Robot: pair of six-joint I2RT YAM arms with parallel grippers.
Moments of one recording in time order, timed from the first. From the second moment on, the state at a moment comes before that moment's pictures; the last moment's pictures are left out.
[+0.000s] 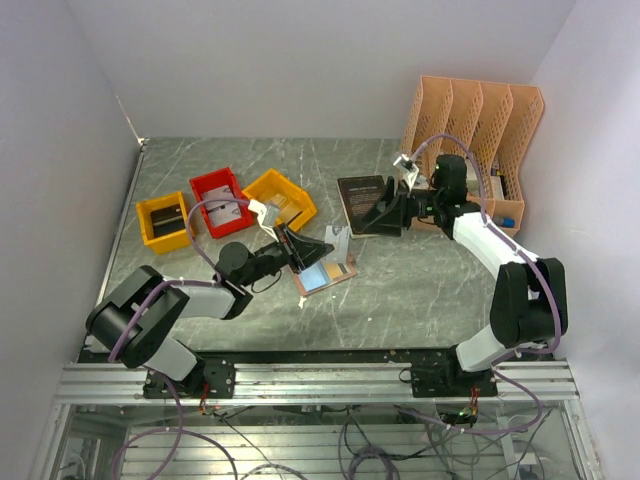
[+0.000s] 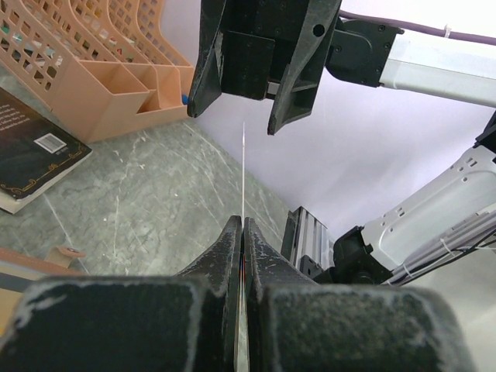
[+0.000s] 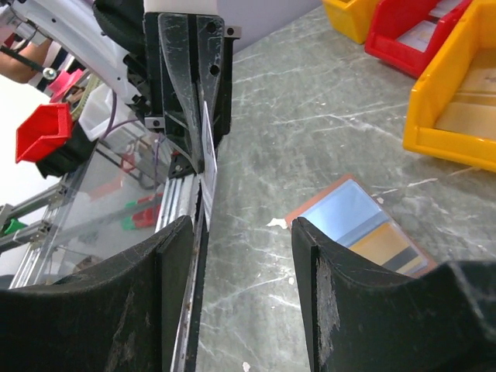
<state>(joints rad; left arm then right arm) -0.66 1.48 0.40 1.34 0.46 -0.79 0.14 1.56 1.05 0.03 -1.47 0.02</state>
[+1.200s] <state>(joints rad) -0.69 1.53 0.42 1.33 0.42 -0.76 0.27 1.62 1.06 0.06 -1.47 0.10</state>
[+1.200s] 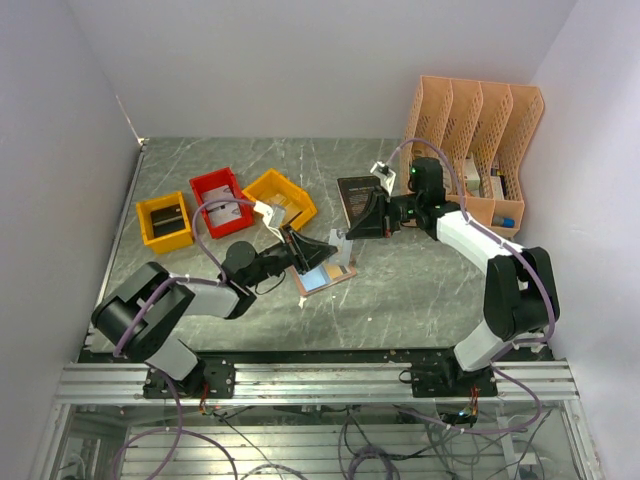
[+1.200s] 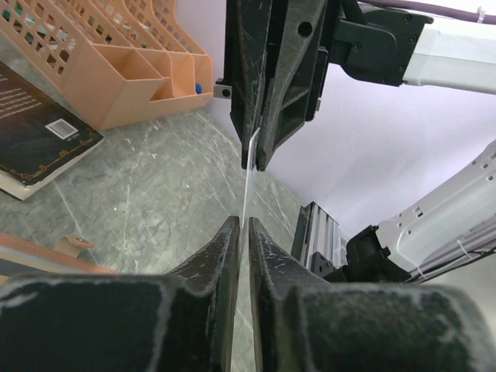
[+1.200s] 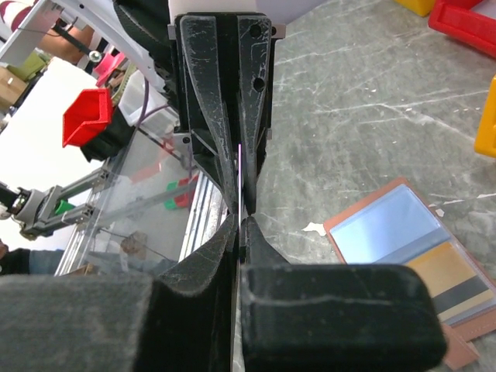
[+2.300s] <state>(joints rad) -0.68 1.09 0.28 0.35 0.01 -0.74 0.32 1.98 1.33 -0.47 -1.18 -0.23</state>
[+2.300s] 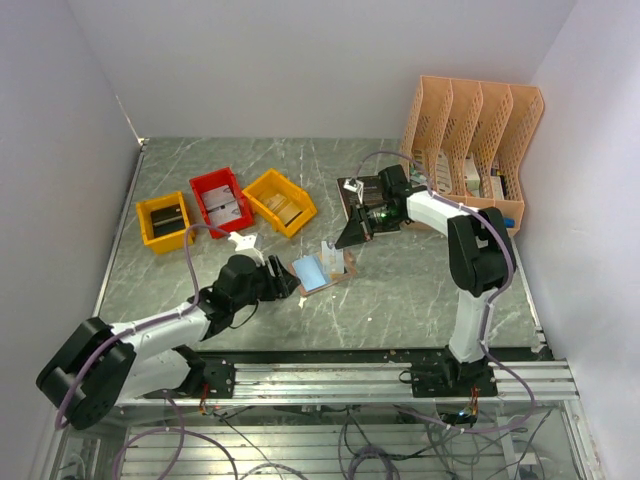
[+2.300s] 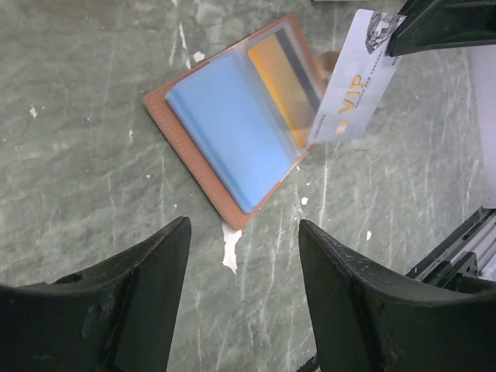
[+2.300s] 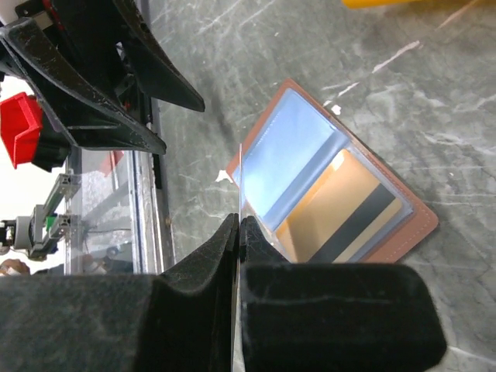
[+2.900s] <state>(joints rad) -0.68 1.32 0.41 0.31 0.00 -0.75 0.32 2.13 1.42 -0.56 -1.16 -0.25</state>
